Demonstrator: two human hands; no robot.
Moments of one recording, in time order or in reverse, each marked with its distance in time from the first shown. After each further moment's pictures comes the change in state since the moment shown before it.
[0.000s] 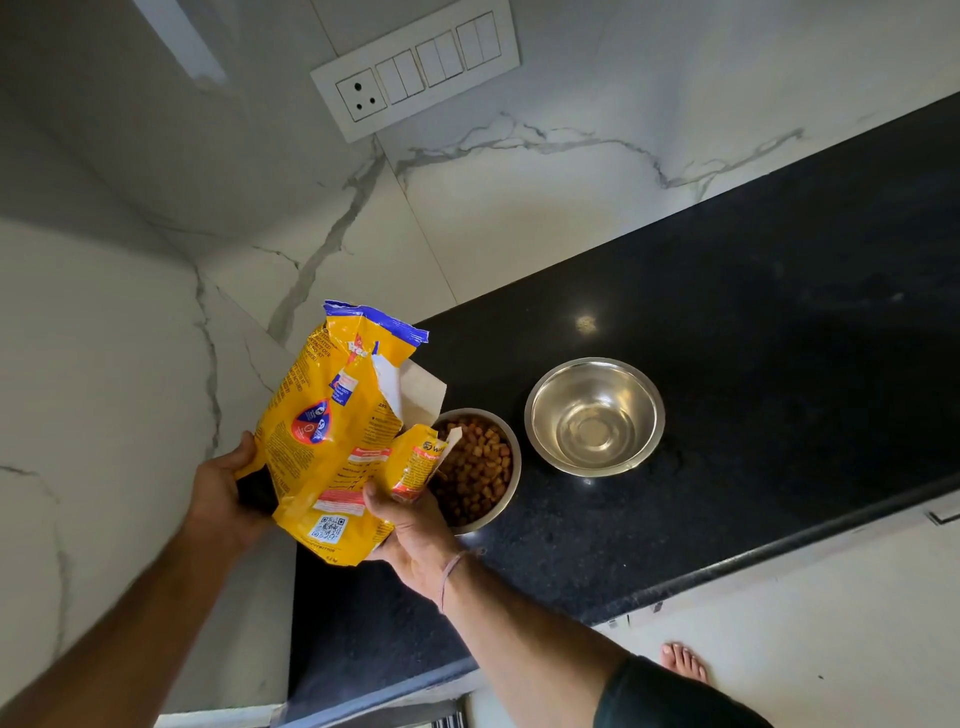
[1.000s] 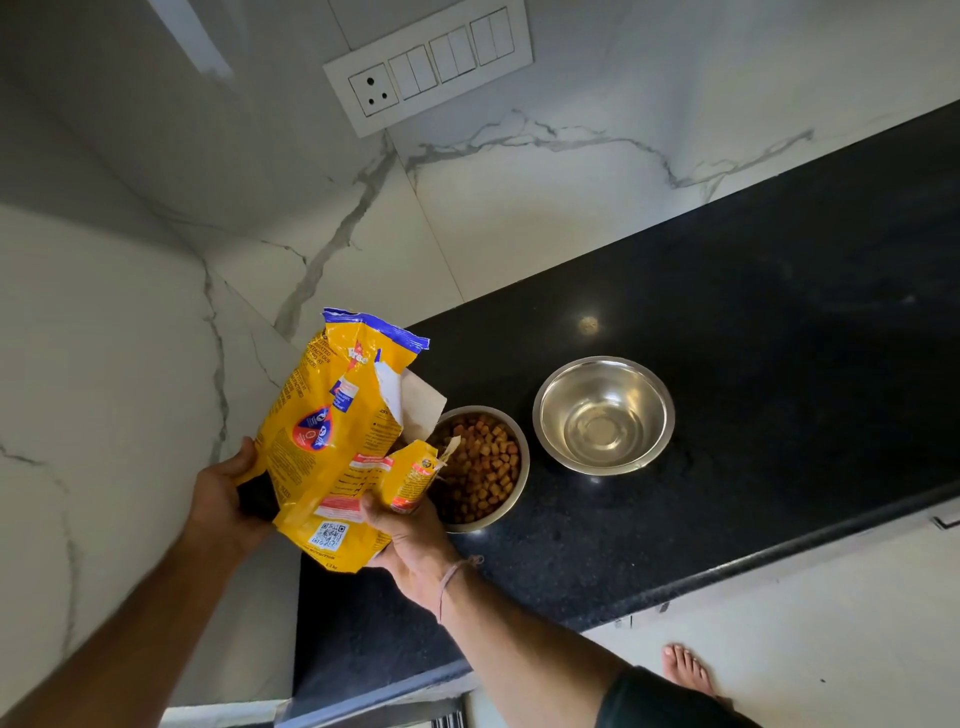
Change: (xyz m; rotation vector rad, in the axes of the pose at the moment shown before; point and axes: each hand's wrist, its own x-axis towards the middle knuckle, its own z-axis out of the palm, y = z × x) left_hand -0.001 -0.005 -0.014 -0.016 0.006 0.015; right_hand 0.006 0.026 -0.005 -0.039 0.016 0.020
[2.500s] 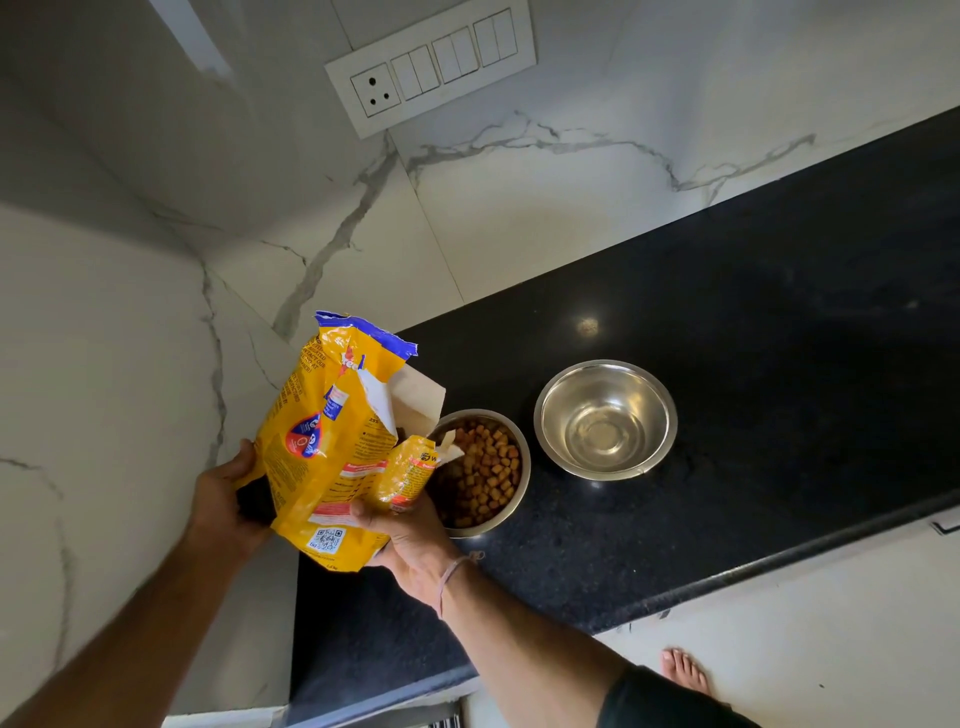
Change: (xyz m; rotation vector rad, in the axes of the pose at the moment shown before) left_hand 0.001 -0.001 0.002 0.001 -0.014 -0.003; right_hand 0.007 -0.008 0.000 -0.040 -0.037 -0.022
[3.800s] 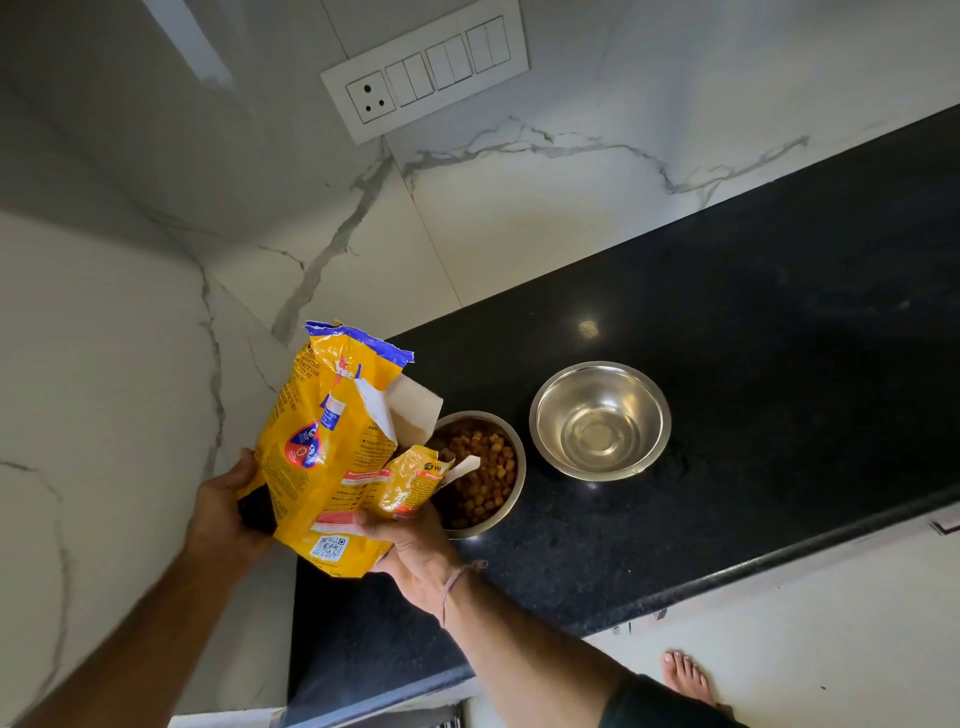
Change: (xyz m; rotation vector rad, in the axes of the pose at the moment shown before) left_hand 0.001 -0.010 -0.006 -0.044 -0.004 -0.012; right_hand -0.009 0.000 -0.004 0.048 0.051 0.027
